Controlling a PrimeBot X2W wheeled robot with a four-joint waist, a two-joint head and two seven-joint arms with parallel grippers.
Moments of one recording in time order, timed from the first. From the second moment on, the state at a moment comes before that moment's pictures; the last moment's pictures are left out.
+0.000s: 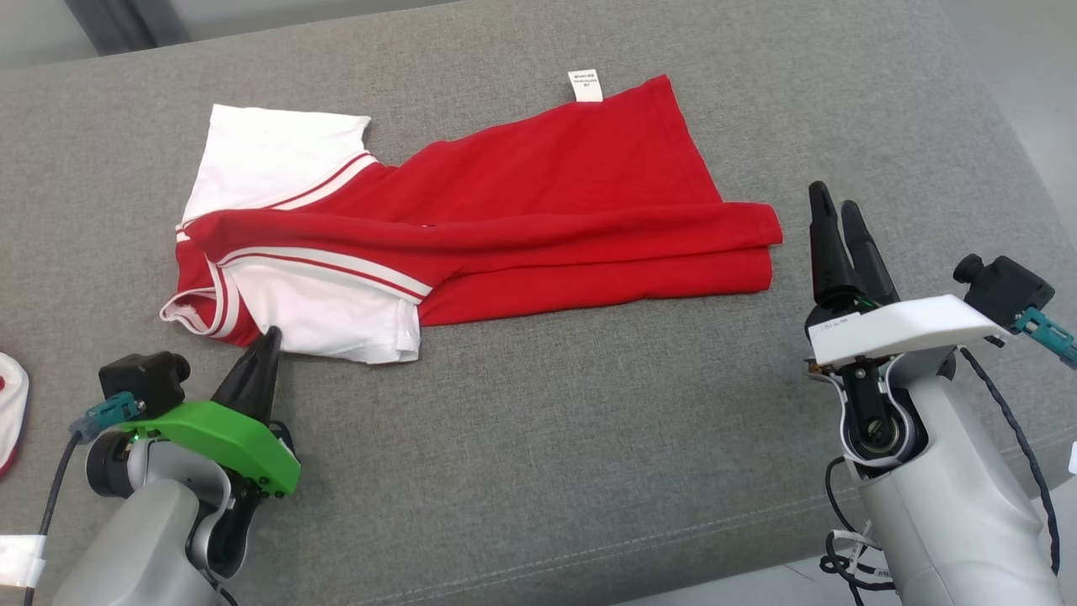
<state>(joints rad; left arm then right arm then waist) -0.40 0.30 -0.54 0.57 -0.86 -0.12 -0.26 -0.35 -0.06 0.17 0.40 0.84 0.12 -0.25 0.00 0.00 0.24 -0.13</state>
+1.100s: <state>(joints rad) -0.38 0.30 -0.51 0.34 -0.84 -0.12 -0.26 -0.45 -0.06 0.12 0.69 0.77 0.09 -0.25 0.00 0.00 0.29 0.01</state>
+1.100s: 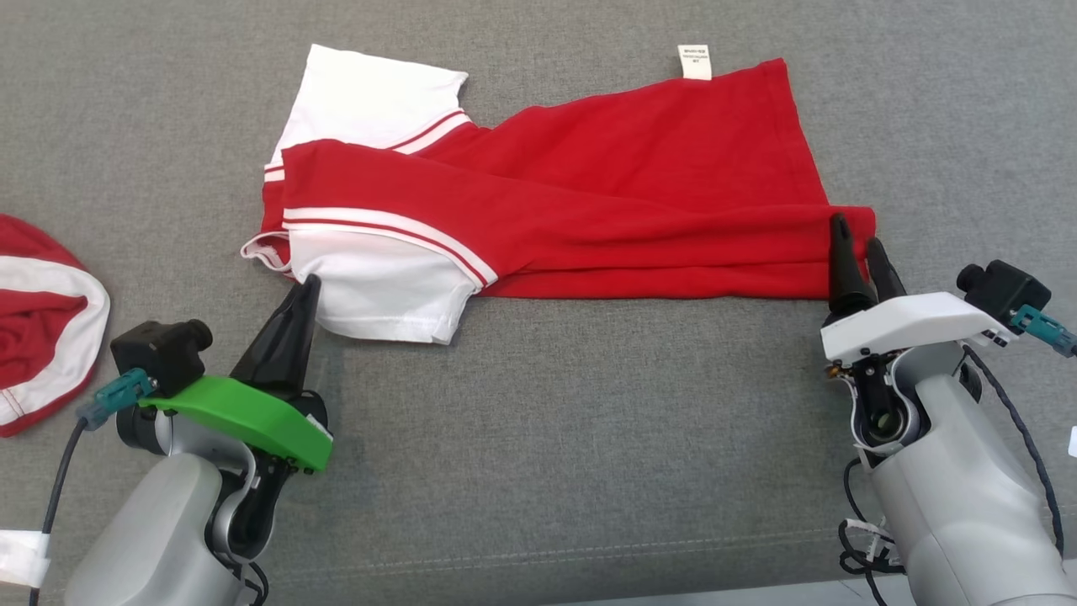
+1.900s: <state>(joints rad) -0.35 0.31 -0.52 0.31 -0.84 -0.12 -0.26 -0.51 -0.06 0.08 0.84 0.74 0.06 -0.25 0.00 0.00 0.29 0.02</state>
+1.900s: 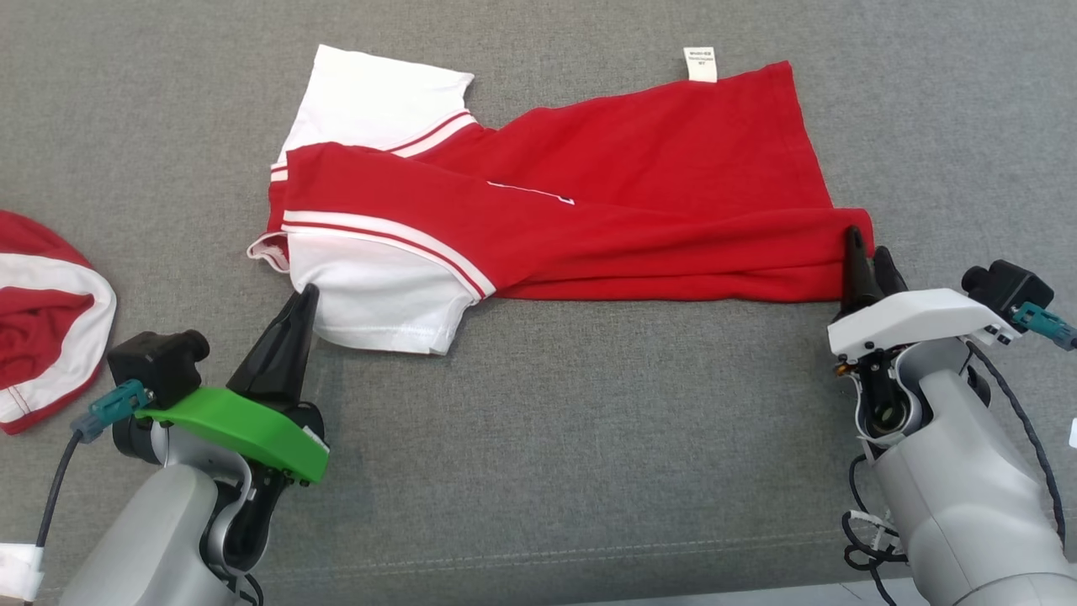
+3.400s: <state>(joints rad) -0.16 0.40 -0.39 0.12 -0.92 -0.12 -0.21 -0.33 -0.06 0.31 0.53 0.85 0.12 -0.21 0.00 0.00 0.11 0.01</state>
